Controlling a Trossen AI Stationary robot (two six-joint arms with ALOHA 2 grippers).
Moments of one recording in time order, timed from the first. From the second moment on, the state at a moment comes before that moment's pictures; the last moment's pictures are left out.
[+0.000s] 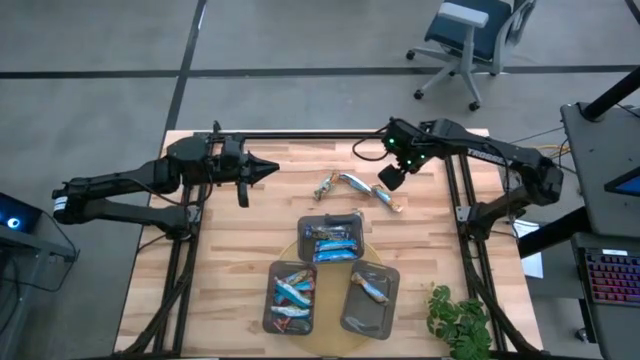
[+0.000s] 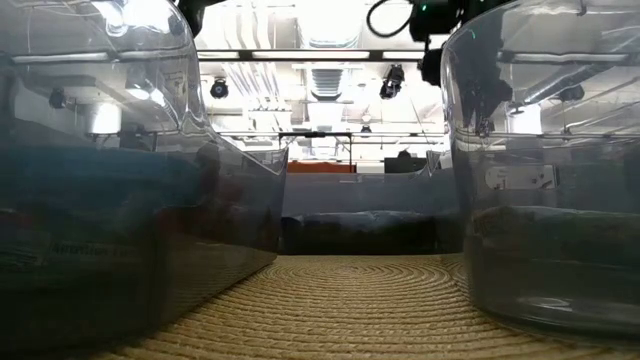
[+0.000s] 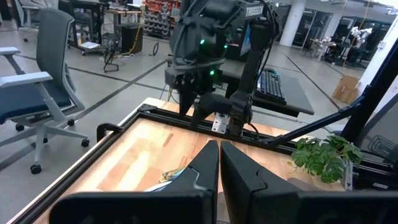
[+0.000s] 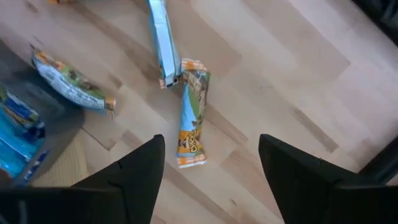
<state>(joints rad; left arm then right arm) 0.20 0.82 0.87 -0.11 0.02 -0.16 -0.45 1.43 1.30 -1.19 0.05 0.41</state>
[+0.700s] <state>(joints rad) 0.20 0.82 0.87 -0.11 0.02 -0.17 -0.46 1.71 1.23 -1.01 -0.01 0.25</state>
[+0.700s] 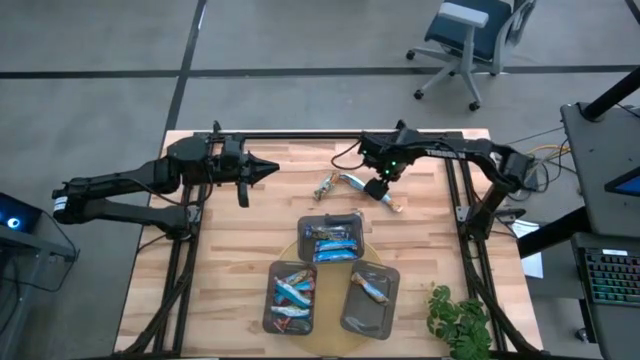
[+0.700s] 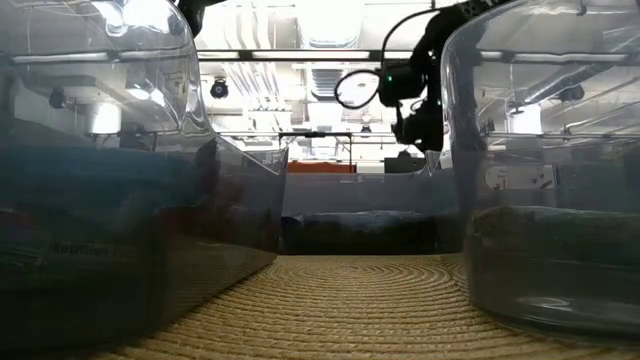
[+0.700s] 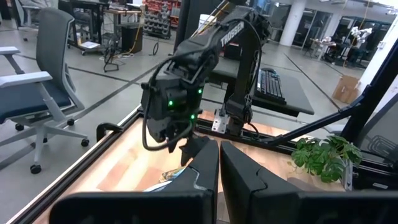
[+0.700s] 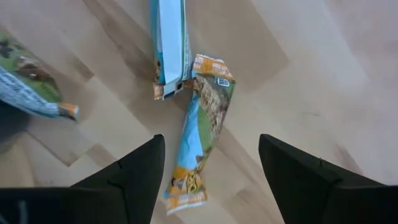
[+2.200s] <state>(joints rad) 0.20 0.83 0.86 -0.11 0.01 -0.19 -0.46 1.67 0.88 -0.66 -0.04 0.37</state>
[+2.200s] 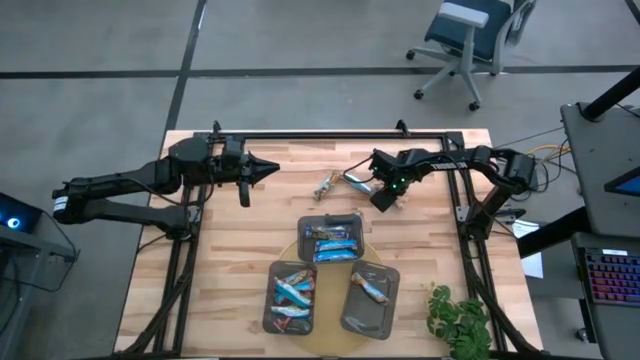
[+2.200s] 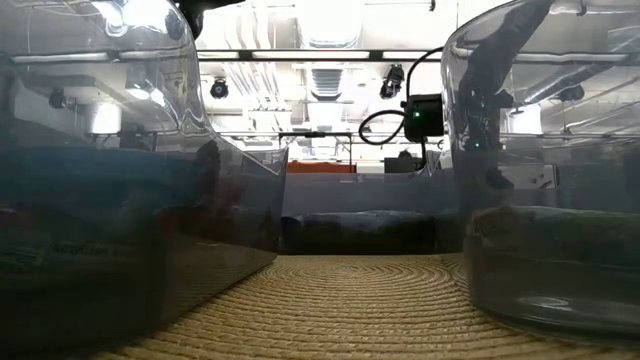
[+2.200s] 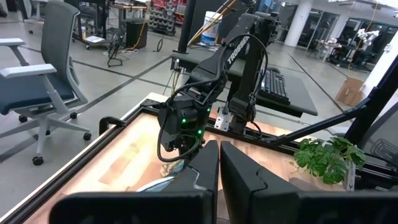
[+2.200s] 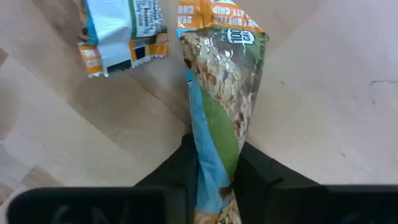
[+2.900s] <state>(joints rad) 0.20 0.83 0.86 -0.11 0.01 -0.21 -0.46 1.48 1.01 -0.96 -0.06 0.34</state>
